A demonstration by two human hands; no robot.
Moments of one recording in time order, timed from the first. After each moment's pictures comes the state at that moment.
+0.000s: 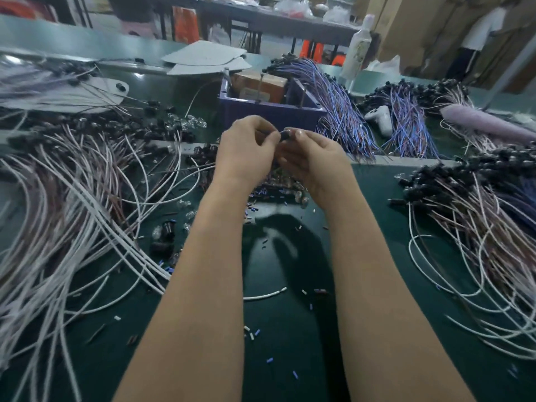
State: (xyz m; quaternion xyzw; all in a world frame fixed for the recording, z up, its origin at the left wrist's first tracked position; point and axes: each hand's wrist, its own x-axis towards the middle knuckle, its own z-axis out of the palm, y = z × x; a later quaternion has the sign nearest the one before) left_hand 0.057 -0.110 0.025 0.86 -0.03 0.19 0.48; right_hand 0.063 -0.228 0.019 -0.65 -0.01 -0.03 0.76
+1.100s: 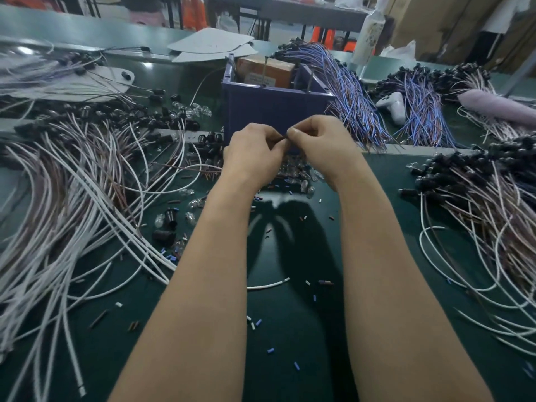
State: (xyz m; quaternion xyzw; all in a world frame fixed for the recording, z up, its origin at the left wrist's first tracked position) left_hand 0.052 -0.112 0.012 0.89 -0.04 0.10 0.44; right_hand 0.076 -0.233 0.020 -0.87 -0.05 -0.08 0.49
